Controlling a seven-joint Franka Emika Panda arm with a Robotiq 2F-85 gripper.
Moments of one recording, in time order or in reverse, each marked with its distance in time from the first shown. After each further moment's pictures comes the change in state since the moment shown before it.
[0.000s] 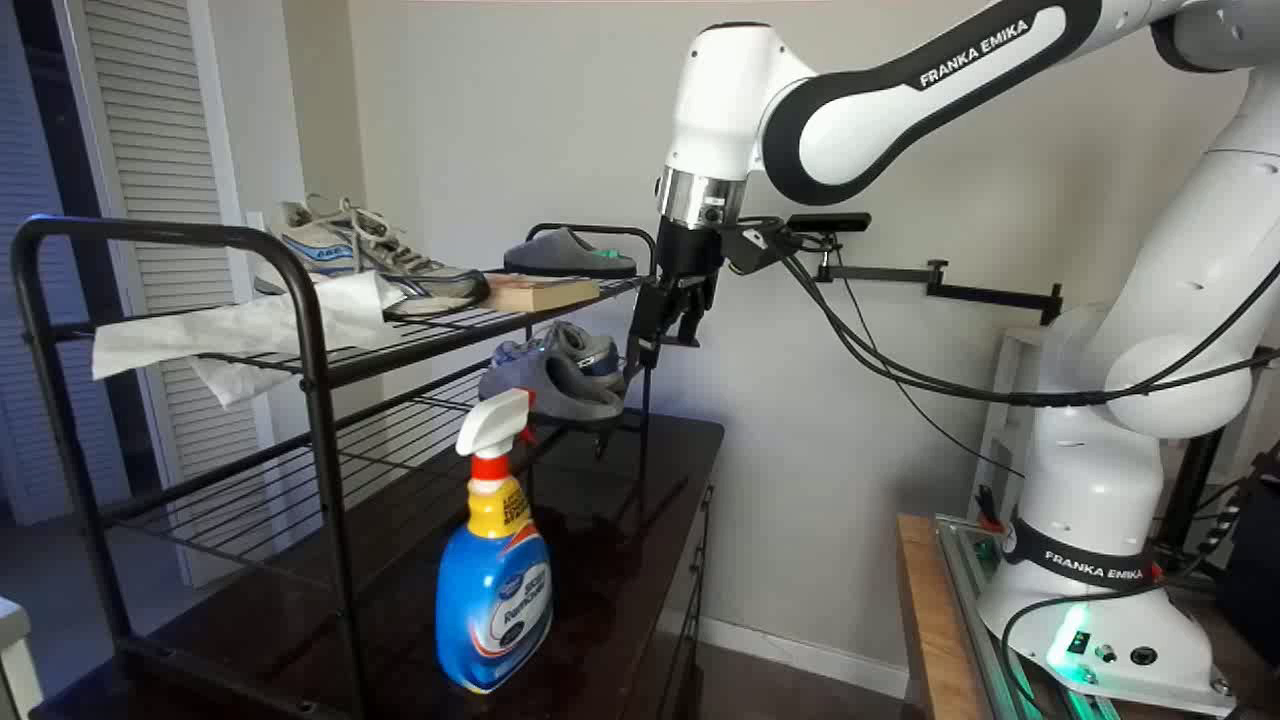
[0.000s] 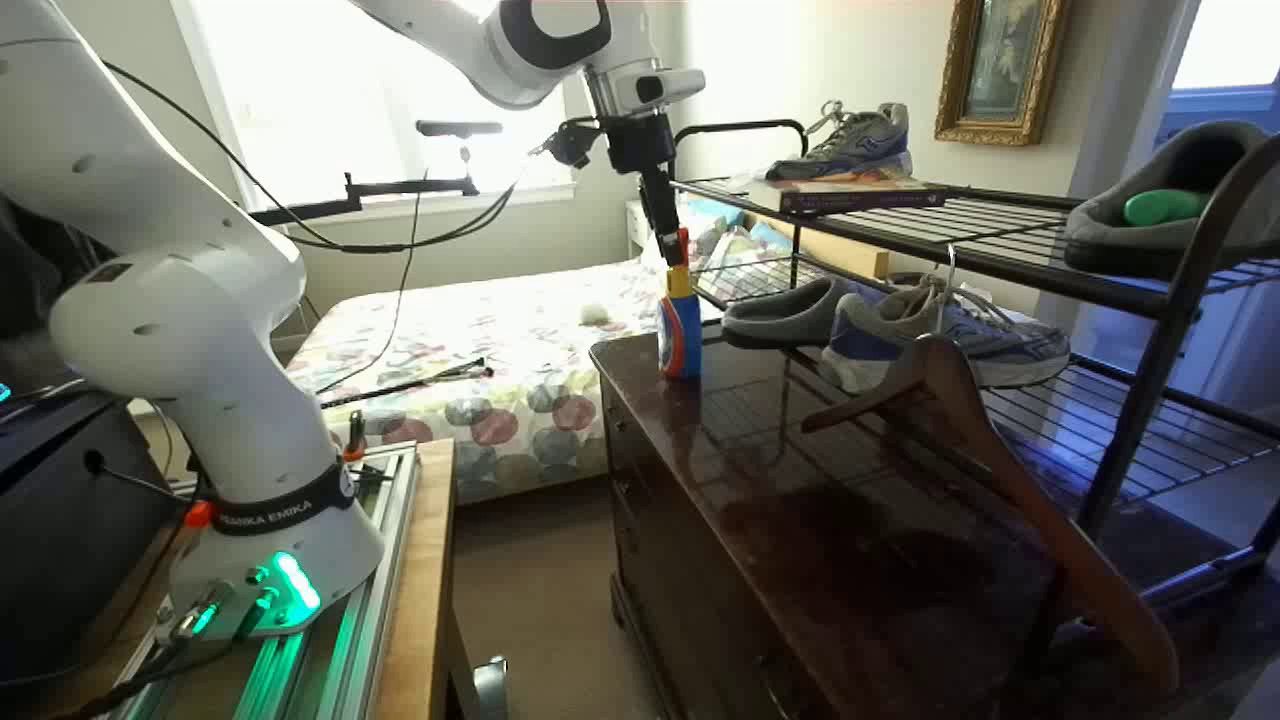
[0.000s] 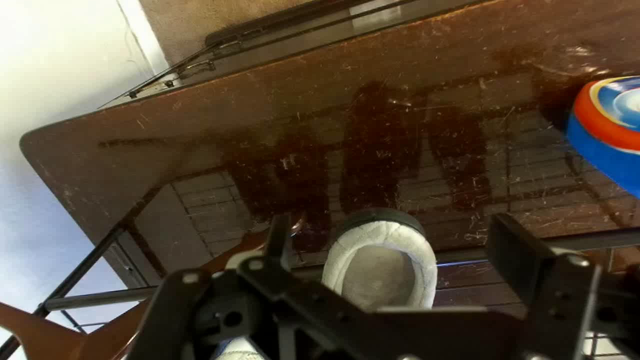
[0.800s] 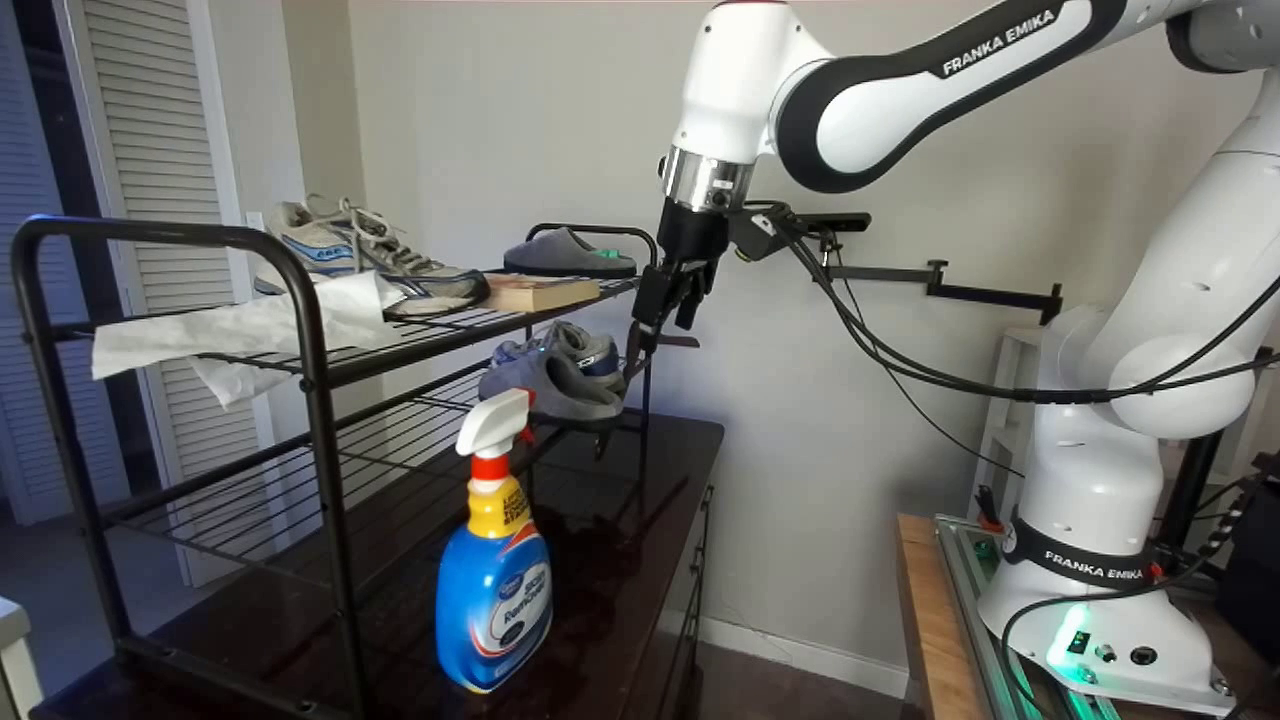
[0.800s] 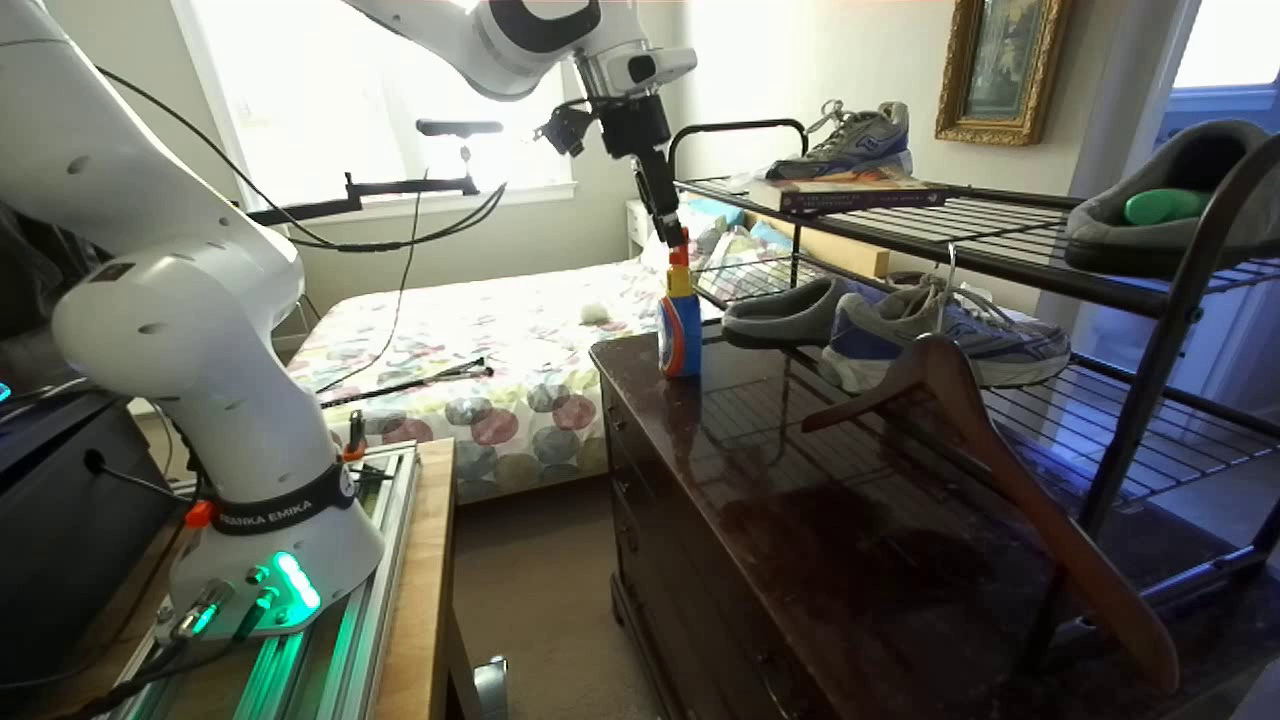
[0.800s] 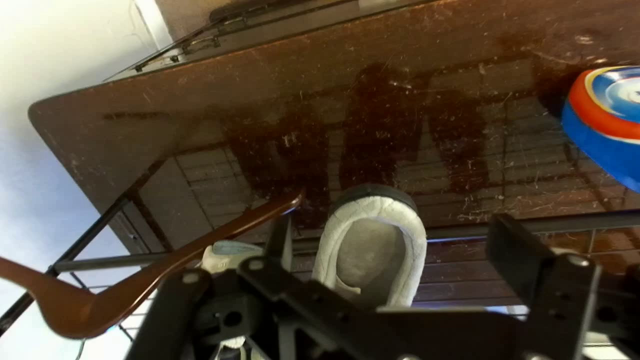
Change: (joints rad) arm 0.024 -0.042 -0.002 0.004 -0.037 -0.004 0.000
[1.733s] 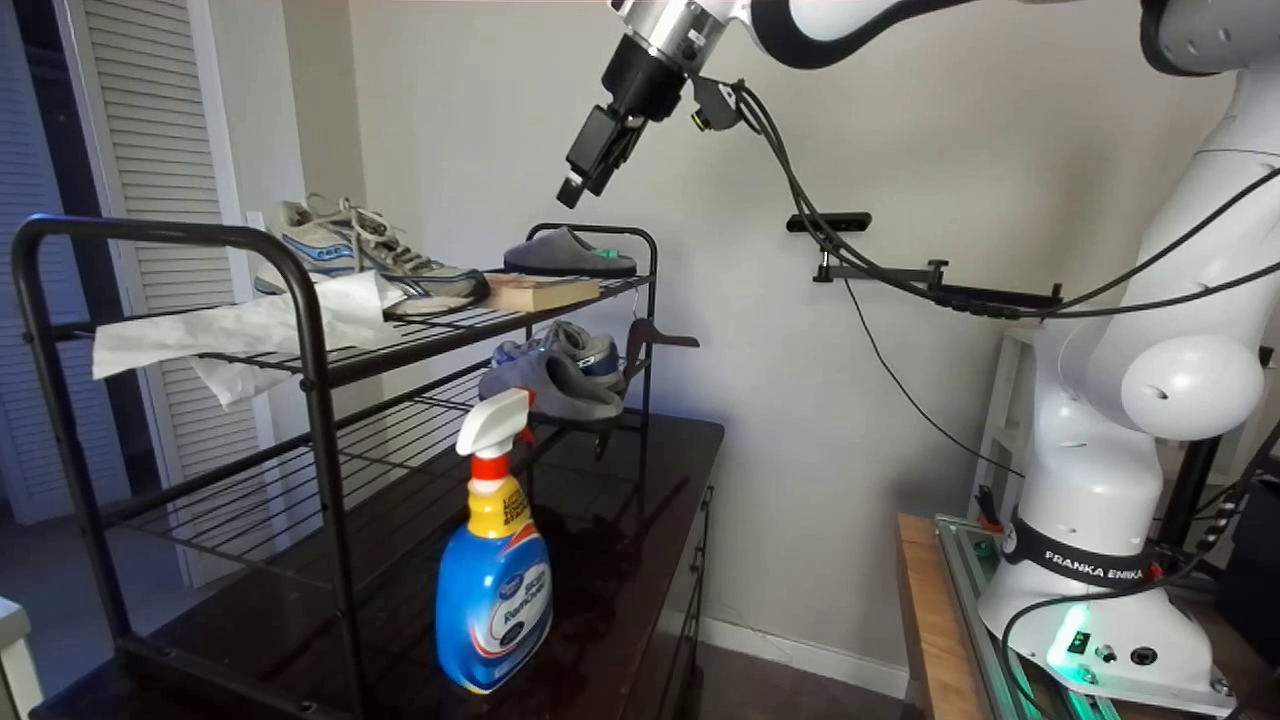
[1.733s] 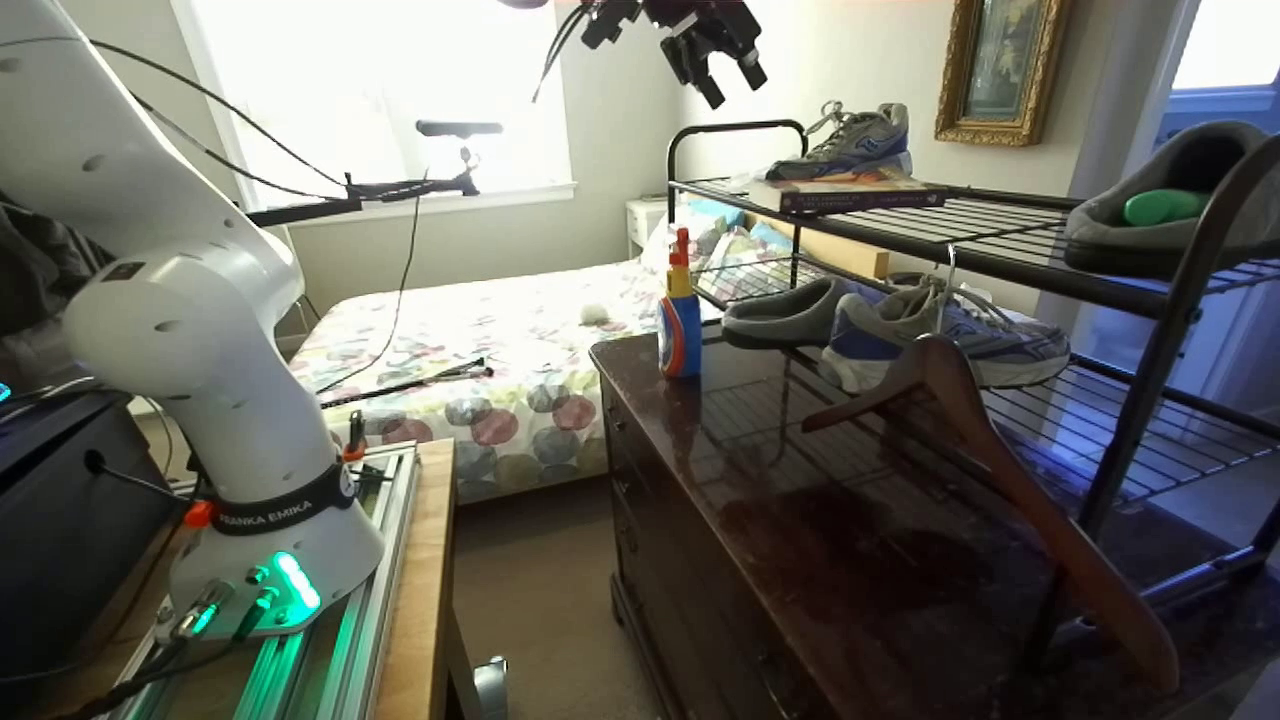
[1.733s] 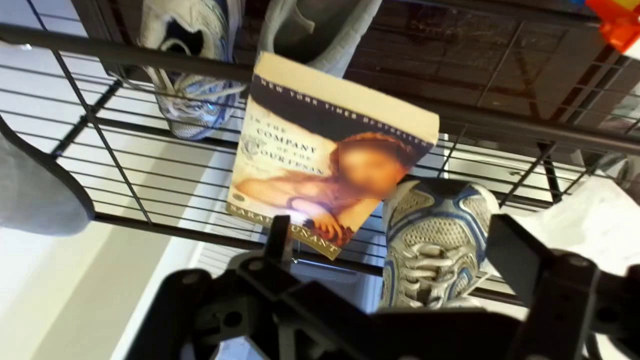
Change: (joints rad) arm 0.073 0.077 -0.077 0.311 -0.036 0.114 -0.336
